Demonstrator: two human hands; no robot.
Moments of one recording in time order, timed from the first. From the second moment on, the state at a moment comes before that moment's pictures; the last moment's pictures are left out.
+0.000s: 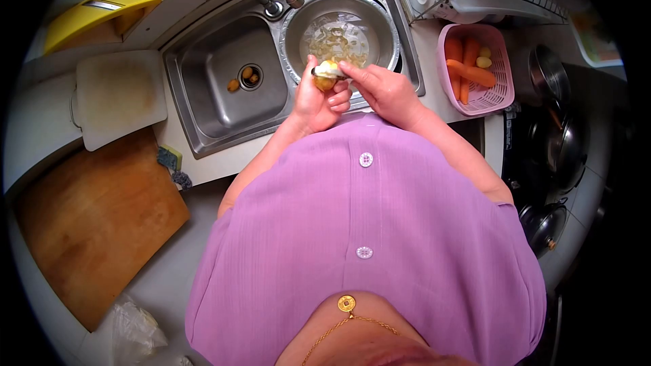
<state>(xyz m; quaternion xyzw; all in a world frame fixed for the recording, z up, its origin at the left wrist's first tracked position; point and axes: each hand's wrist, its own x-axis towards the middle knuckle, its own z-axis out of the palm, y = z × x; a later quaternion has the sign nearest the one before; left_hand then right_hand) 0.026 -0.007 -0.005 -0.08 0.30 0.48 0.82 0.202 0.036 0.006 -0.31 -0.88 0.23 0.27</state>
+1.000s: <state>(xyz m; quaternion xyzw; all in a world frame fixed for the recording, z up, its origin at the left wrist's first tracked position) 0.003 -0.001 -0.002 0.17 0.30 0.52 0.78 0.208 0.042 -0.007 -0.54 -0.62 0.55 0.14</state>
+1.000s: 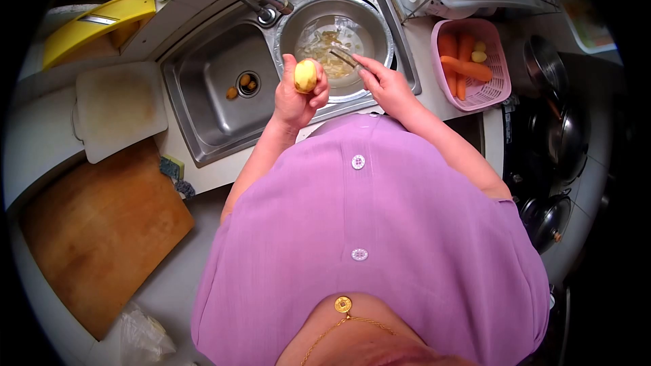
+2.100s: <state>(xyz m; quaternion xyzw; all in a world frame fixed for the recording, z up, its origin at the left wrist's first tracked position) 0.012 0.002 0.011 0.63 0.63 0.35 0.27 0.204 0.036 0.035 -0.36 -0.85 0.30 0.23</state>
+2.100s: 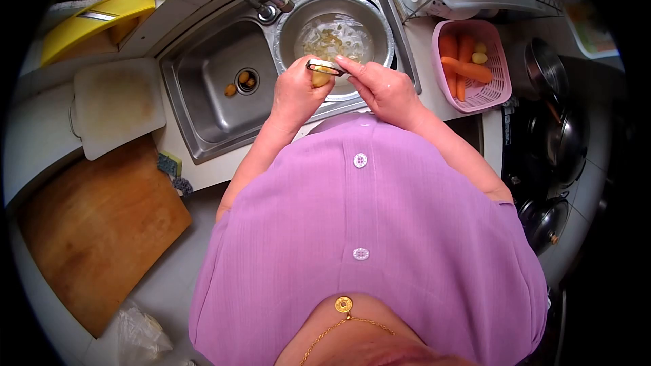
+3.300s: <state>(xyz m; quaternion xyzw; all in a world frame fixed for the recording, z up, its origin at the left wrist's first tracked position) 0.020 -0.001 0.010 0.61 0.65 0.39 0.24 0.203 0.032 0.021 -0.41 -0.76 0.40 0.30</state>
